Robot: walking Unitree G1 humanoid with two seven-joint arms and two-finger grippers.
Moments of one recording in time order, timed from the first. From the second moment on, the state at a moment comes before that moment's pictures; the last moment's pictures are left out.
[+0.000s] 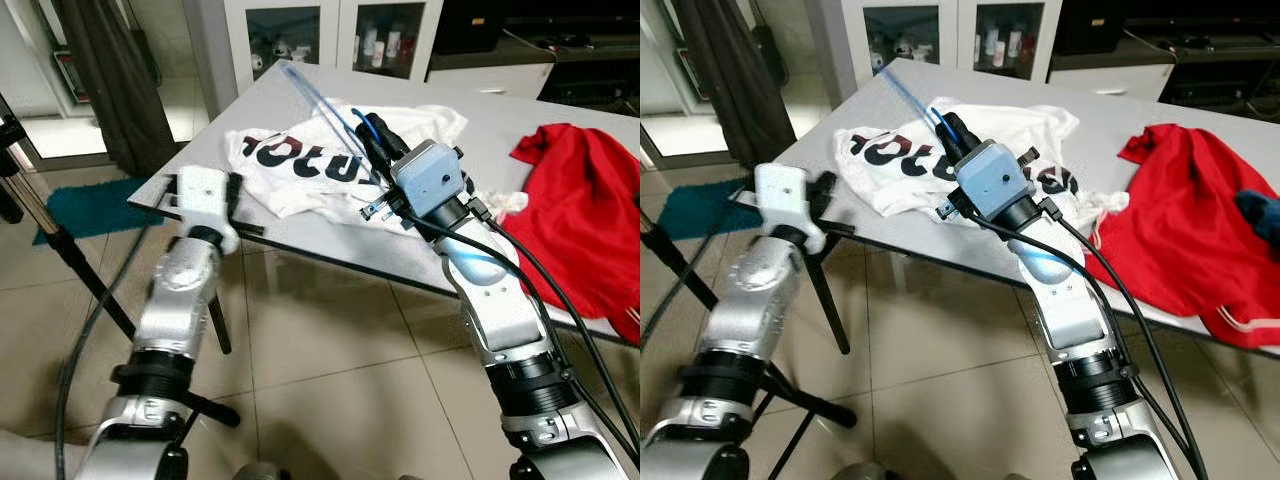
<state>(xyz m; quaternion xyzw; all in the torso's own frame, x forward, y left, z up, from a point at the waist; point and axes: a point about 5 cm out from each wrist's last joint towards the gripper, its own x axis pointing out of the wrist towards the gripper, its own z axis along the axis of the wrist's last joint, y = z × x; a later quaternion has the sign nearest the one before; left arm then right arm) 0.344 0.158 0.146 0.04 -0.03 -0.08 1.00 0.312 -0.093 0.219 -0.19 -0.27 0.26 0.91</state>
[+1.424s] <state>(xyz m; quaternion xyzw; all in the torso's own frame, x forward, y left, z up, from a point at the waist) 0.346 0.146 0.147 0.04 -0.03 -0.10 0.99 0.316 -0.102 0.224 -0.26 -0.29 0.26 0.88</state>
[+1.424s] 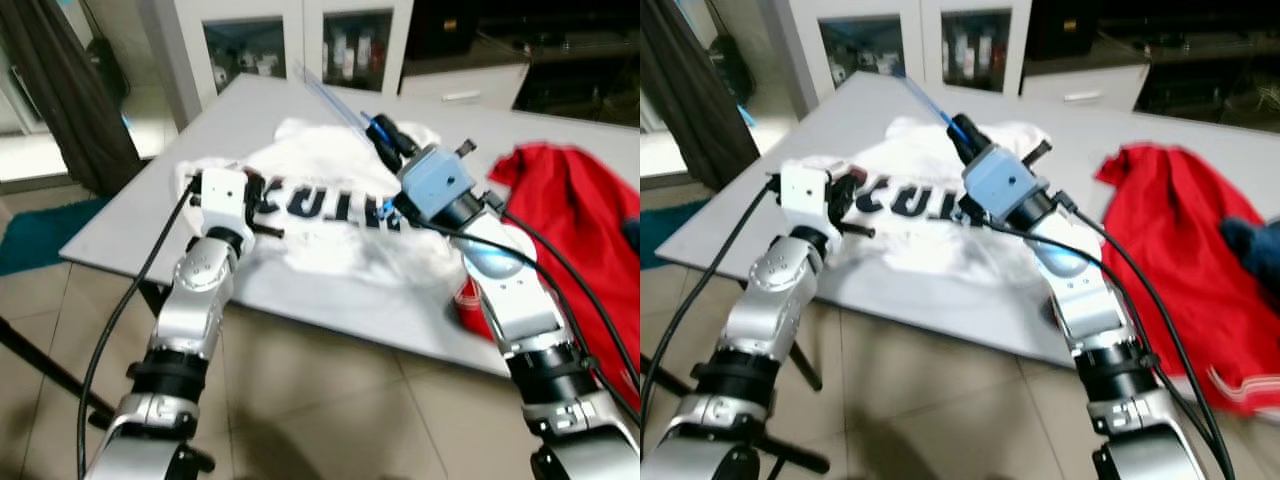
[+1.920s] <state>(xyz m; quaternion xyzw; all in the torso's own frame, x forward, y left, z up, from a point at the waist) 0.345 0.153 0.146 0.05 -0.03 -0.10 0.99 0.315 -0.094 0.223 -0.26 -0.29 0.28 0.88</state>
